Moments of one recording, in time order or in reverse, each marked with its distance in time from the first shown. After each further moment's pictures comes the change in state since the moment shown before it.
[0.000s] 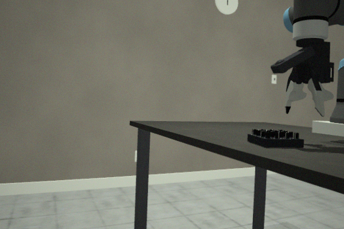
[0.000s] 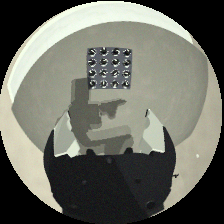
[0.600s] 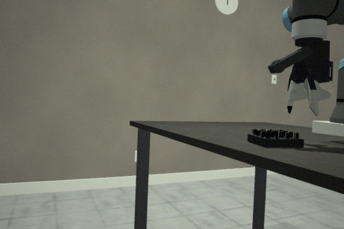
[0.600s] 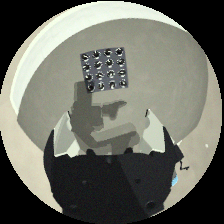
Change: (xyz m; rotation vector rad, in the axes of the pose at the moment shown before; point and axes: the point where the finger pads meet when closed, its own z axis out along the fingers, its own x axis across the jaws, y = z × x) arm 0.001 -0.004 -0.001 0.000 -0.002 0.146
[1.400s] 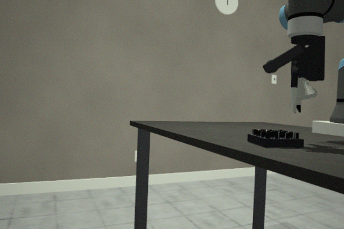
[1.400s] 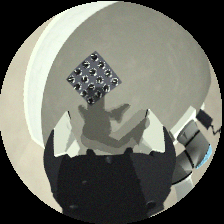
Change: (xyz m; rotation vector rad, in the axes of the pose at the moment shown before) arm 0.002 -0.012 -0.005 -0.002 -0.003 0.522
